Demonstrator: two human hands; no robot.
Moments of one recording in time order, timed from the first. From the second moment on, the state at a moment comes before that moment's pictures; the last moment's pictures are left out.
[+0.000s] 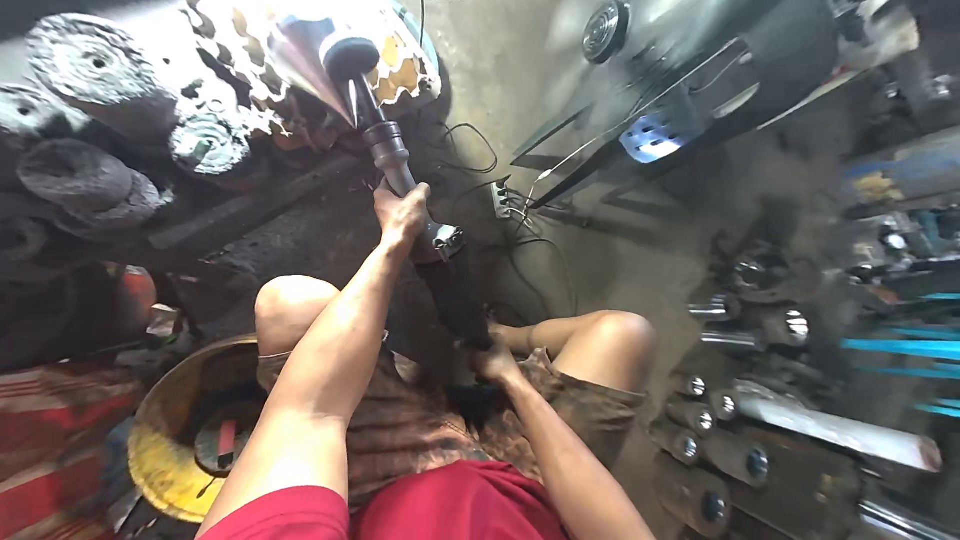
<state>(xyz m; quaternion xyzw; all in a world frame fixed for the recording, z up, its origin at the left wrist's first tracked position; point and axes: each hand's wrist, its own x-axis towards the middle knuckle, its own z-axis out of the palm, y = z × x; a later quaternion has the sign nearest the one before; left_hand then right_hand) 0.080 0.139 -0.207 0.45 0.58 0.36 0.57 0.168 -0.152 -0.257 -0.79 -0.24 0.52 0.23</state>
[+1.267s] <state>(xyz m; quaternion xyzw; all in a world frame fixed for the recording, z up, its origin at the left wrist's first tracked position) 0.081 0.132 -0.209 0.45 0.58 0.36 0.57 0.170 -0.157 -0.255 -0.79 -0.24 0.52 0.22</state>
